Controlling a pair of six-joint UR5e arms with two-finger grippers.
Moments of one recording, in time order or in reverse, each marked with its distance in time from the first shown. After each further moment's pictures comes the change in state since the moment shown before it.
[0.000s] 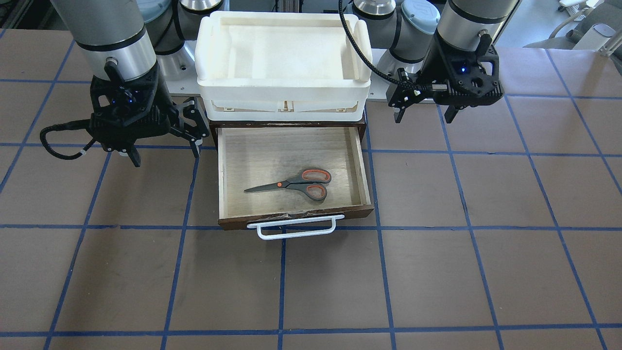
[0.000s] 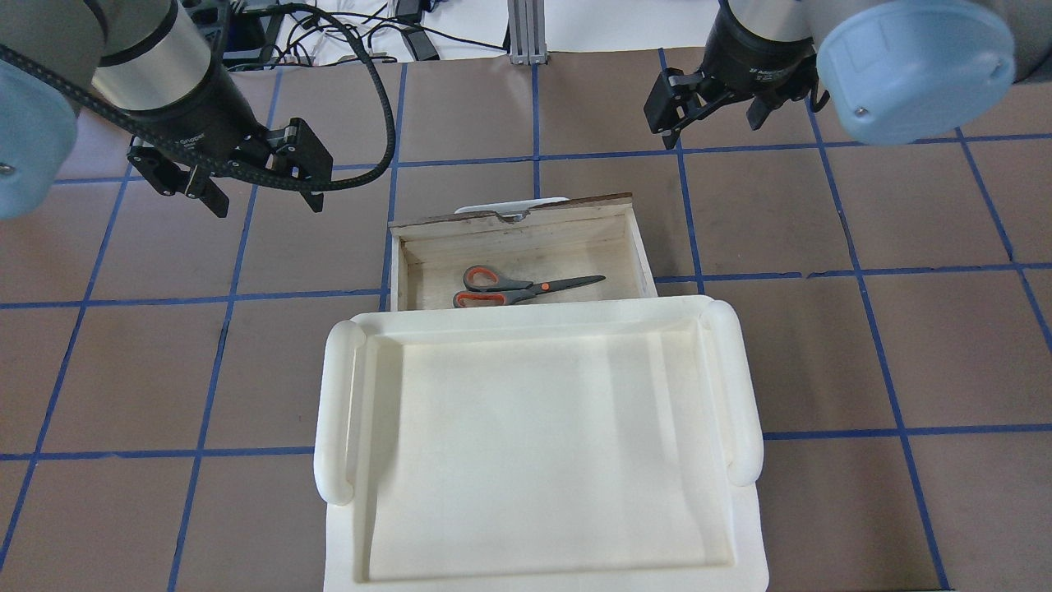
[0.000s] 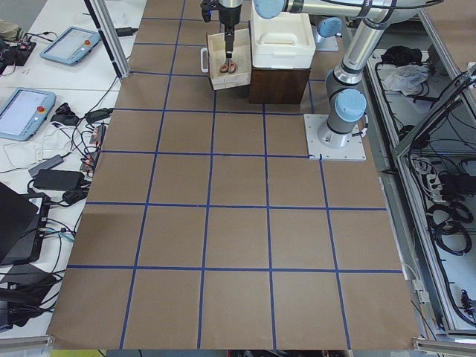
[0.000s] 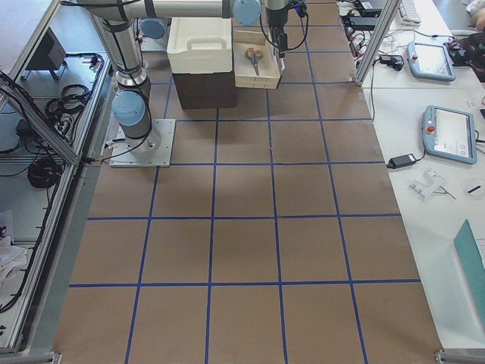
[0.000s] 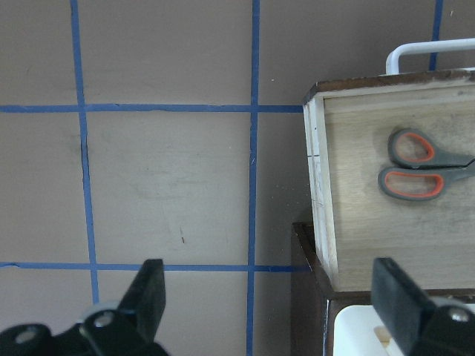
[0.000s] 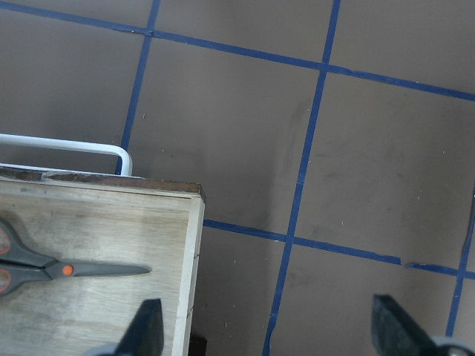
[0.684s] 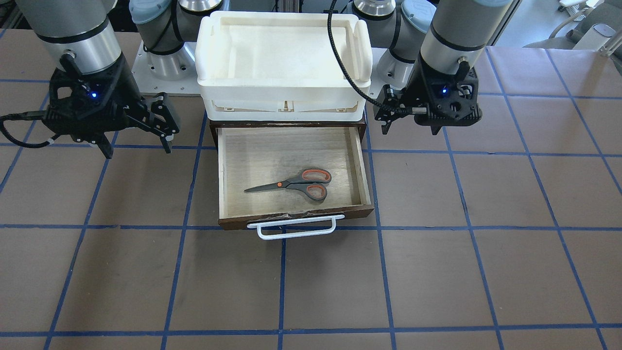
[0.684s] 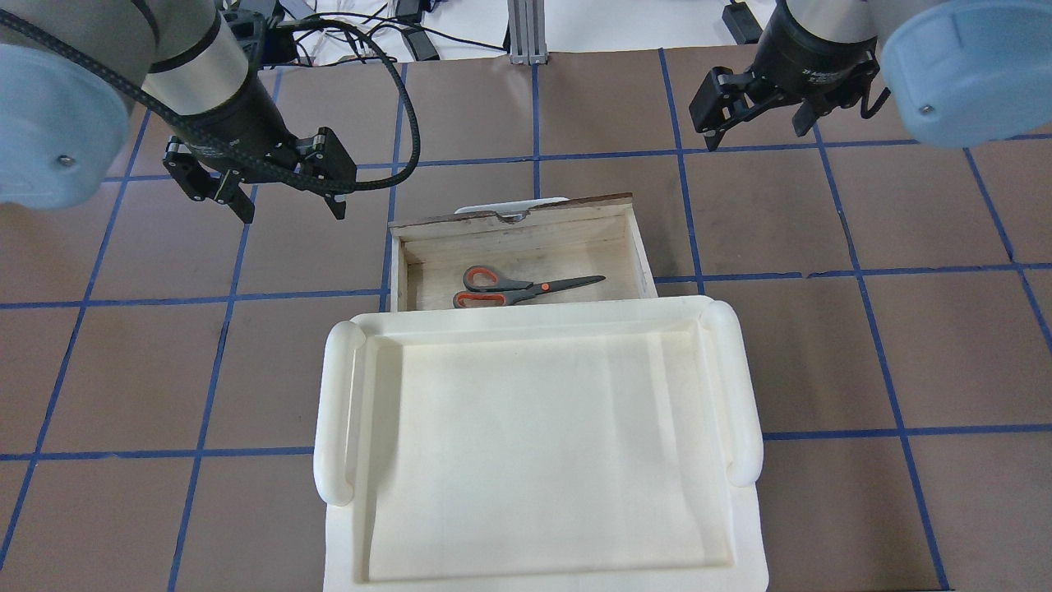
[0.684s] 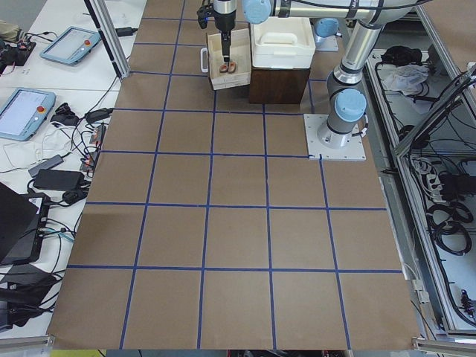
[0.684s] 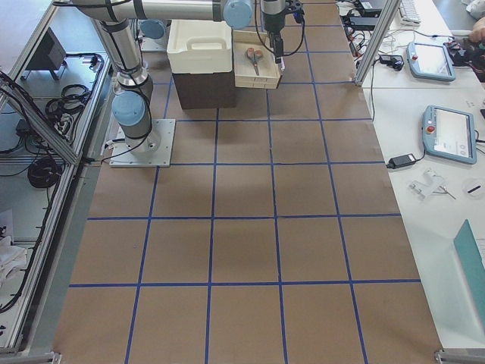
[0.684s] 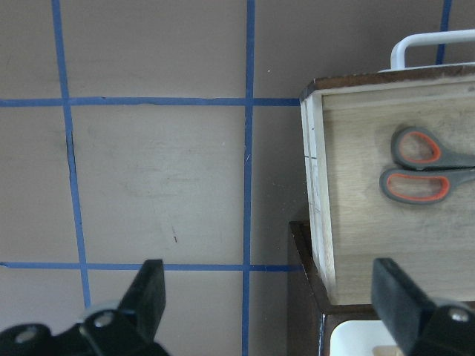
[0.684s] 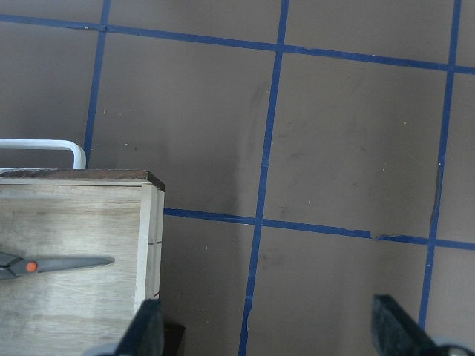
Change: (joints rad) left arm -0.057 -0.079 -0.003 0.024 -0.003 -0.039; right arm -0.094 -0.044 0.026 0.039 0.009 0.000
